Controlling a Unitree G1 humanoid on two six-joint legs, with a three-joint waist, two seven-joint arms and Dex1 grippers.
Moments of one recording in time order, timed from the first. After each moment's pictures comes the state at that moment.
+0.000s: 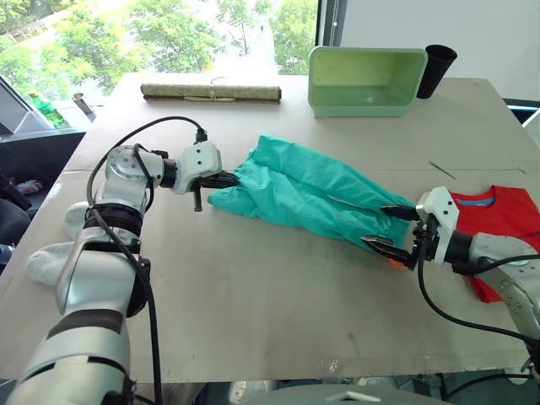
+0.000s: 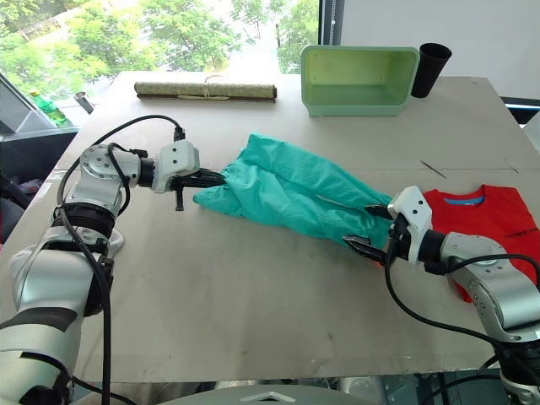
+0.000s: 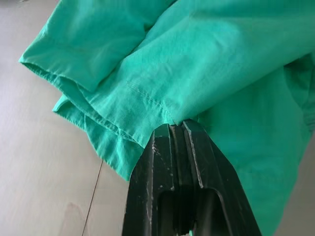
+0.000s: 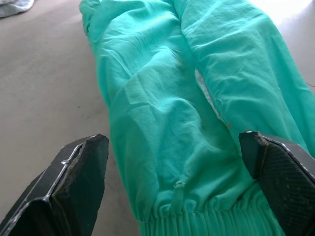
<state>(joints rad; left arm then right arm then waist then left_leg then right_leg) -0.99 0.69 -0.11 1.06 0.03 -0.42 -1.38 -0.11 -0.70 -0.06 -0.41 0.52 0.61 0.78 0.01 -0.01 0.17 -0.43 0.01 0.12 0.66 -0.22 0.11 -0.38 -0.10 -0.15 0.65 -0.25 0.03</state>
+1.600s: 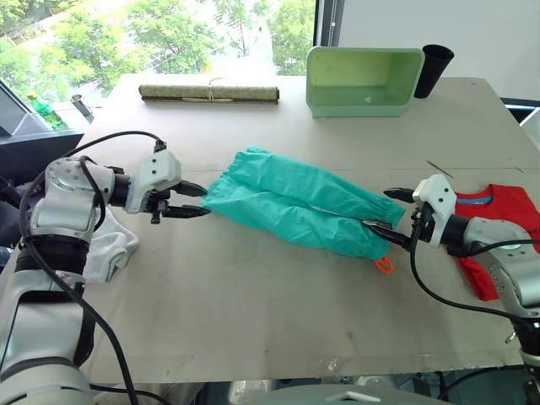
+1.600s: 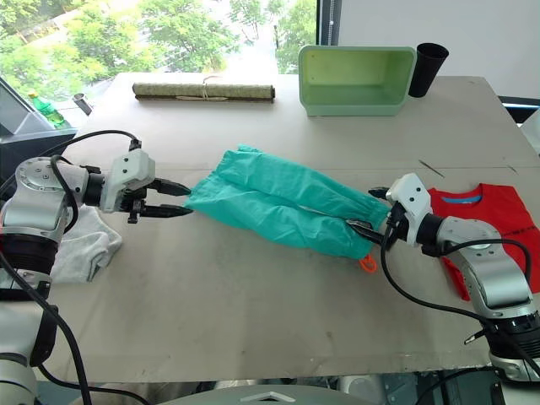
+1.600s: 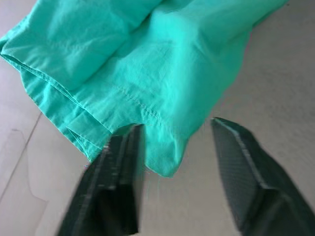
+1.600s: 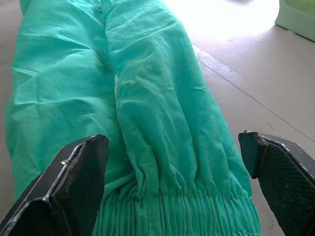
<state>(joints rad) -0.66 0.96 -0.08 0.54 -0.17 0.02 -1.52 -0.23 -0.68 -0.01 -0.25 0.37 0.45 0.82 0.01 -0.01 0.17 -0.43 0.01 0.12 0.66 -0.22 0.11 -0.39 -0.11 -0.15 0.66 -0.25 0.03</state>
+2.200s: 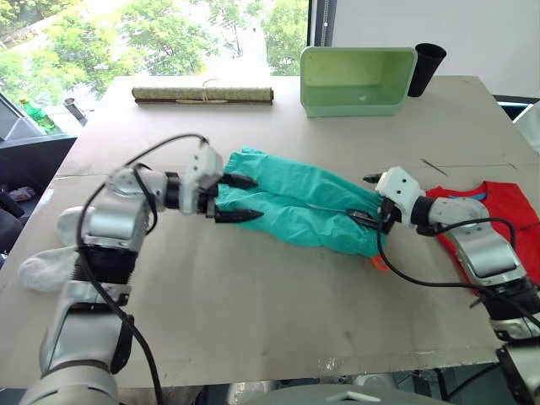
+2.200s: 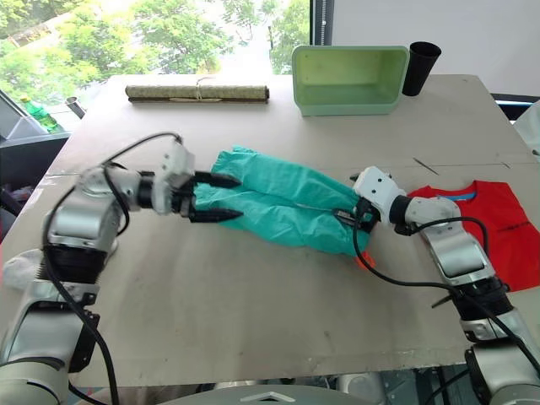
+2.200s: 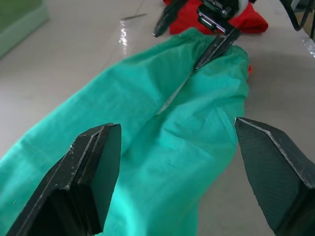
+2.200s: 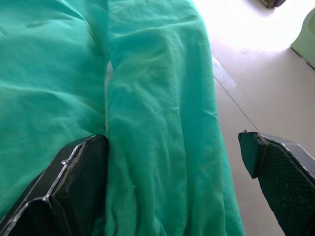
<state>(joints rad) -0.60 0.73 -0.09 0.25 -0.31 0.24 -1.41 -0.46 -0.60 0.18 -0.02 0.09 0.27 0.77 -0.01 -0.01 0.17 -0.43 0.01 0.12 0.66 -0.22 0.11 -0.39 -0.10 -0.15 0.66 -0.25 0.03</state>
